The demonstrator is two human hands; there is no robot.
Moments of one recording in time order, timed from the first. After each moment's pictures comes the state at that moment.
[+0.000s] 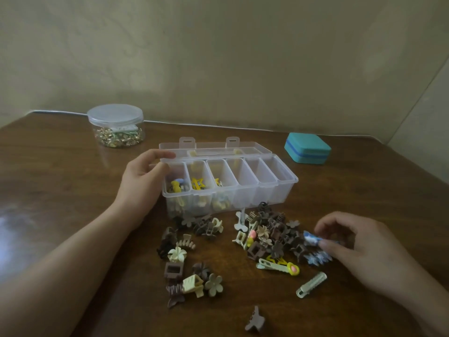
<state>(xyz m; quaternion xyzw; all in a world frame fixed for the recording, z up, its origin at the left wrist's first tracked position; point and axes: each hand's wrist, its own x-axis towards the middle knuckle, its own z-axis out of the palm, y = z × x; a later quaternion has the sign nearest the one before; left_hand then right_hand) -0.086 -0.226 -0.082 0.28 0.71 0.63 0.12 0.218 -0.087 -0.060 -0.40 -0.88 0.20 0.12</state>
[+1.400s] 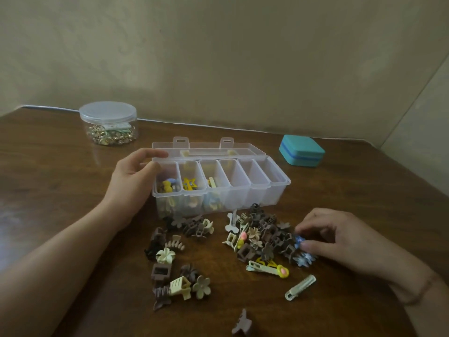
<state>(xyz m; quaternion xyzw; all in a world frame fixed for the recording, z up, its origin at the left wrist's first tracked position) -0.087 -0.225 -0.084 0.29 0.71 0.62 0.12 0.212 -0.039 -0.066 -0.27 -0.93 0.24 0.01</state>
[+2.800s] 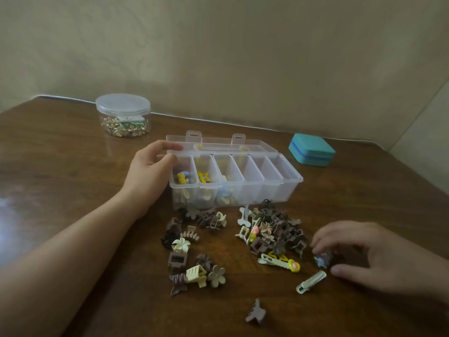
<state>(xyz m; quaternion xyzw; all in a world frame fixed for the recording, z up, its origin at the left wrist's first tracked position) -0.091 -0.228 -0.085 0.28 0.71 0.63 0.14 0.235 -0.052 -0.050 -0.12 -0.98 0.18 -0.03</state>
